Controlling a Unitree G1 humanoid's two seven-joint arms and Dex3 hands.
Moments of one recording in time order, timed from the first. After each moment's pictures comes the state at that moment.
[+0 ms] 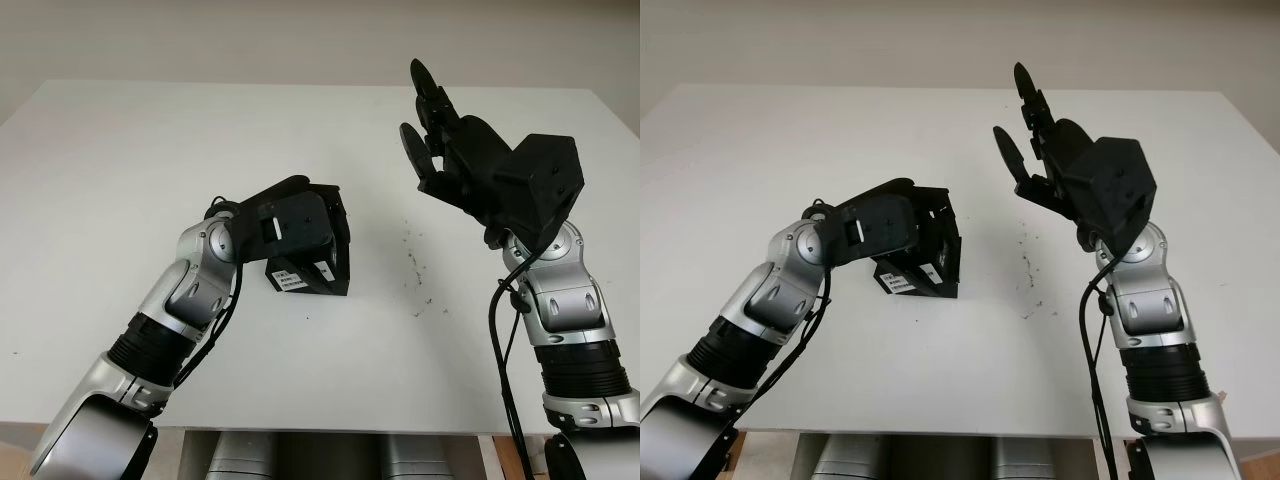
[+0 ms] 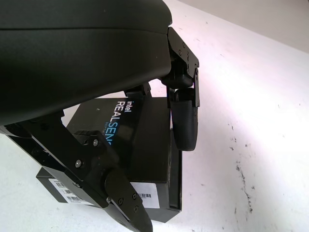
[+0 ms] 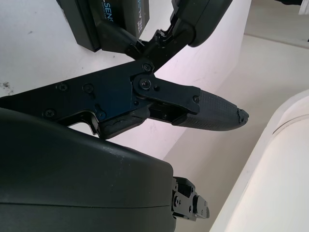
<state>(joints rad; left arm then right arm) -0.71 0.33 -0.37 0.14 0.46 0.37 -0.50 -0.55 -0.38 -0.02 0.06 -0.03 0.21 0.30</state>
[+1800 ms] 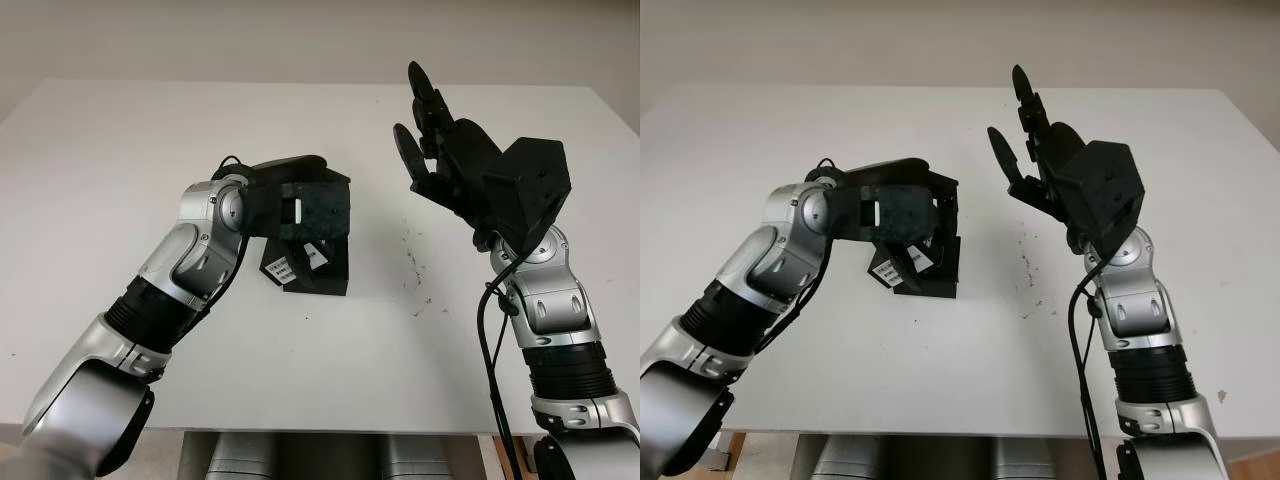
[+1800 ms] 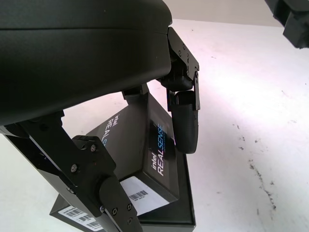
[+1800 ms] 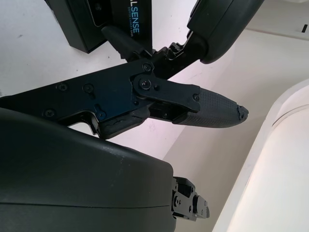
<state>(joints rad) -0.86 0.36 -0.42 0.14 0.59 0.36 -0.65 -0.55 -0.34 -0.02 0.07 -0.03 0.21 0.25</state>
